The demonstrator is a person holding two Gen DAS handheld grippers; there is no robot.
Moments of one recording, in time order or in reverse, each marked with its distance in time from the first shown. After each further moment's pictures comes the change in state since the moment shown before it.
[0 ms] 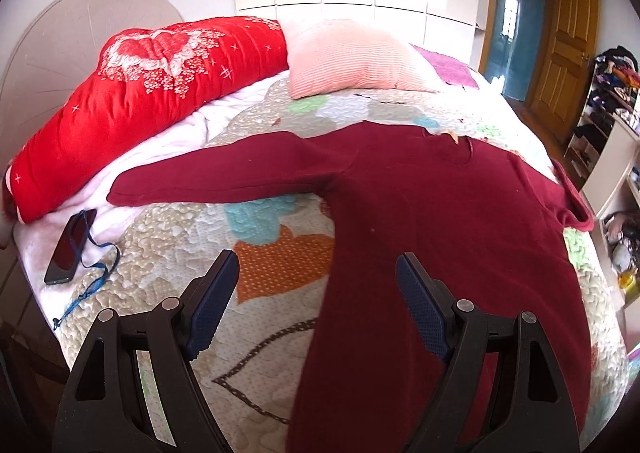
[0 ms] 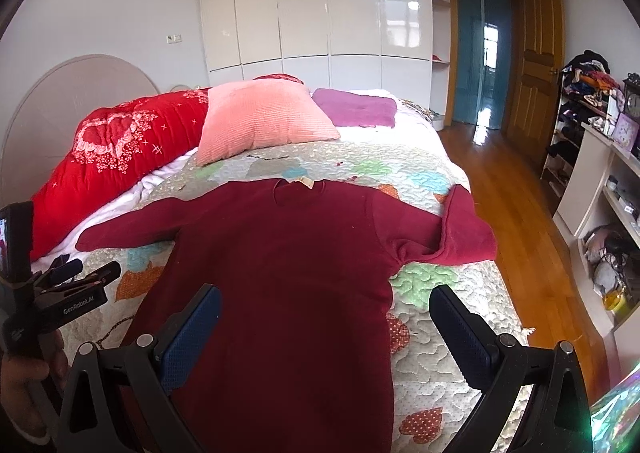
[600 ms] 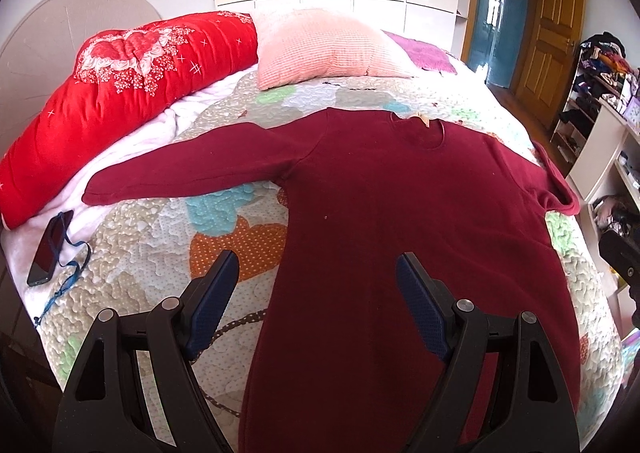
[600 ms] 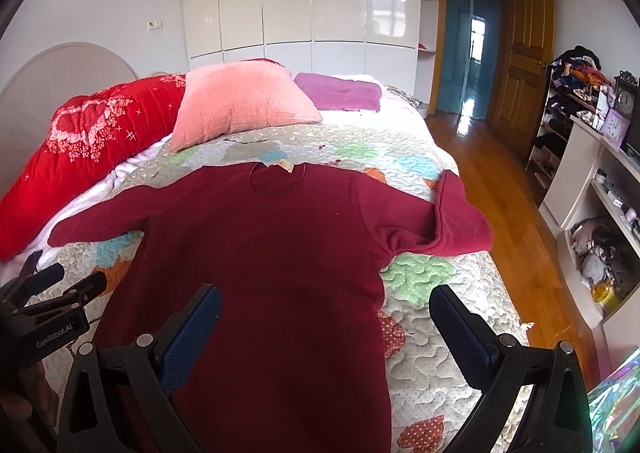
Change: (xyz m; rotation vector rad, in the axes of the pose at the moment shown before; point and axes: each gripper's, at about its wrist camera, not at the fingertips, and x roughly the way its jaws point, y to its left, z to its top) left arm 0.008 -0.039 -0.004 0.031 0.026 -0.041; right arm 0.033 0.002 0.000 -0.005 0.055 -0.068
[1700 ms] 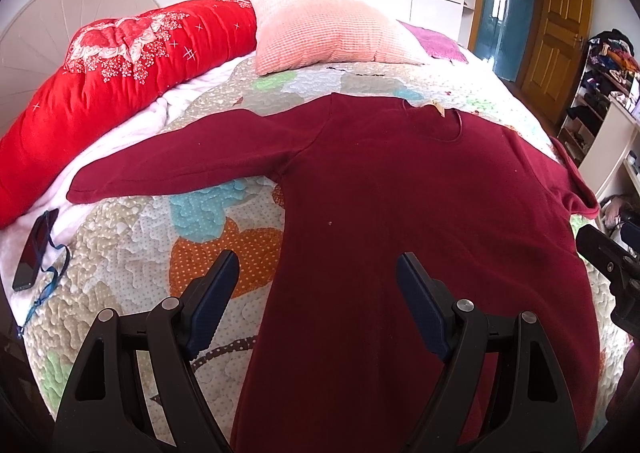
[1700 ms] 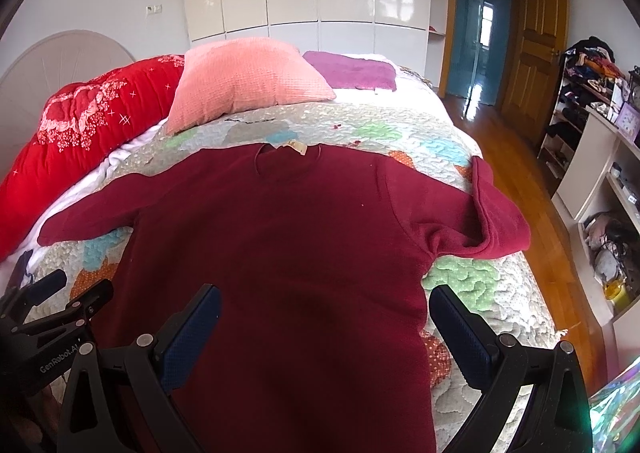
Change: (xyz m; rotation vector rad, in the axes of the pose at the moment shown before) left arm 0.047 0.000 0.010 -0.007 0.041 0.015; right arm 0.061 0.023 0.011 -0.001 0.063 0.022
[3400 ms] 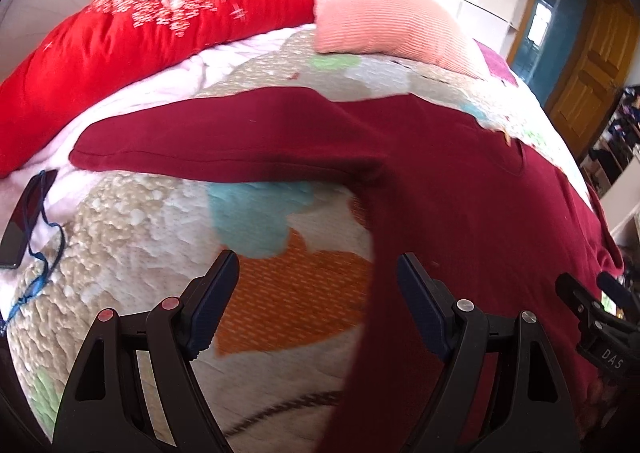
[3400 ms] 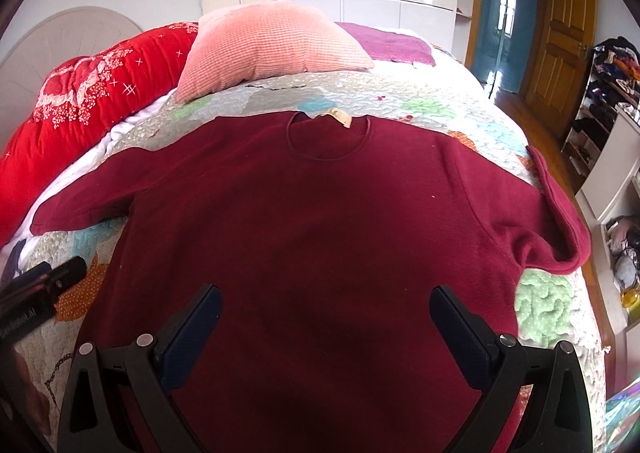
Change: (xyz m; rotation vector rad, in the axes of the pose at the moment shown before) left arm 0.046 0.086 0.020 -0.188 0.064 0.017; right arm 0.076 0.043 0.009 -0.038 0.078 0.054
